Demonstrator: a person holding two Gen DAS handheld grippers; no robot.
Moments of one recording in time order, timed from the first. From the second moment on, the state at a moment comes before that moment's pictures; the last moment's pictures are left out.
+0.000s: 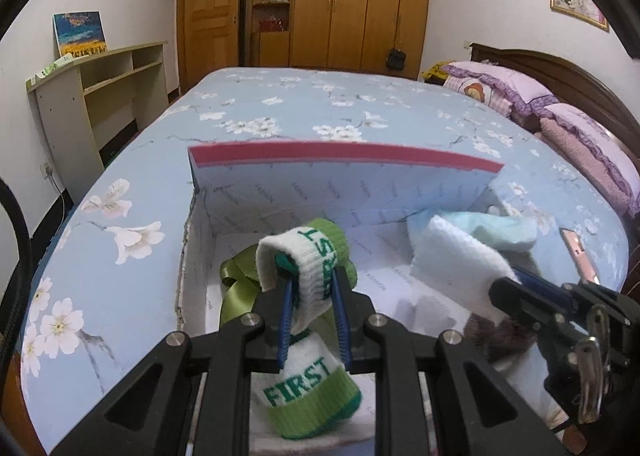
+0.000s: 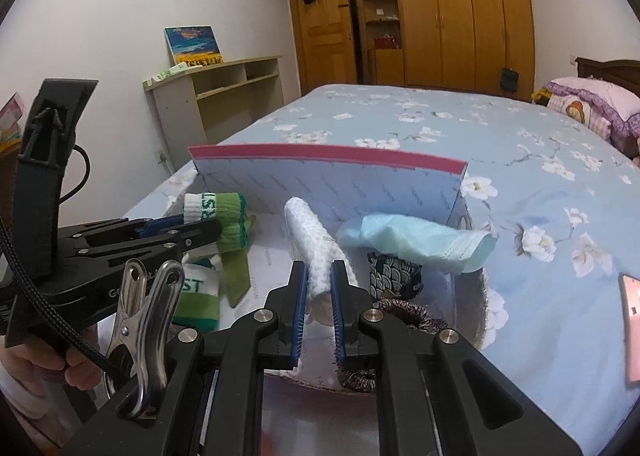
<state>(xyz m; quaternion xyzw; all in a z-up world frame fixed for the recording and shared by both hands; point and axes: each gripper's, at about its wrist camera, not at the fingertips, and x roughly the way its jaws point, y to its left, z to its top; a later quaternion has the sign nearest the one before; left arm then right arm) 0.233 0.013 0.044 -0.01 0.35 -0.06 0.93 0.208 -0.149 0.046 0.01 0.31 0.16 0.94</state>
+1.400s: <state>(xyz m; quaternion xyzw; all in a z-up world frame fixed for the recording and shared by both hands) 0.186 0.014 0.067 -0.01 0.35 -0.07 0.94 0.189 -0.158 0.054 0.03 0.31 0.18 0.93</state>
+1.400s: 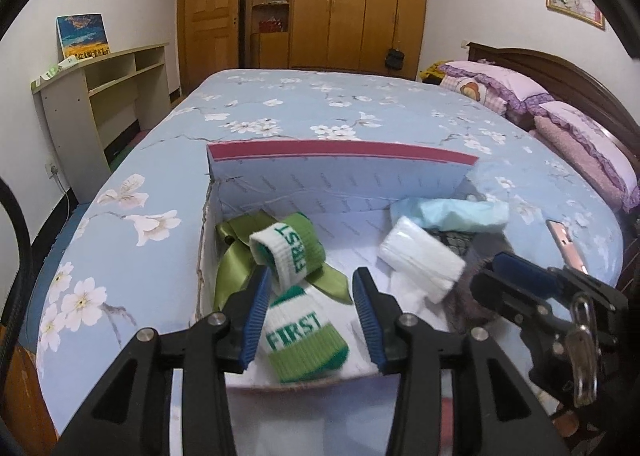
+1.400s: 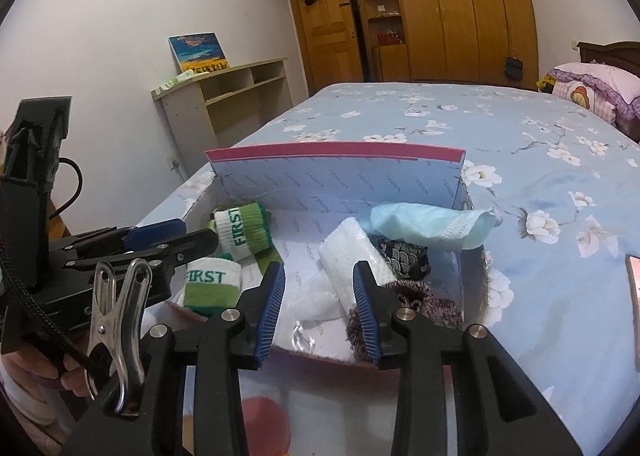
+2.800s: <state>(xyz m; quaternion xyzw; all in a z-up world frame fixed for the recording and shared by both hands) 0.077 -0.004 0.033 -0.05 0.40 -0.12 0.91 0.072 -0.185 0.021 0.02 0.37 0.17 0.91</state>
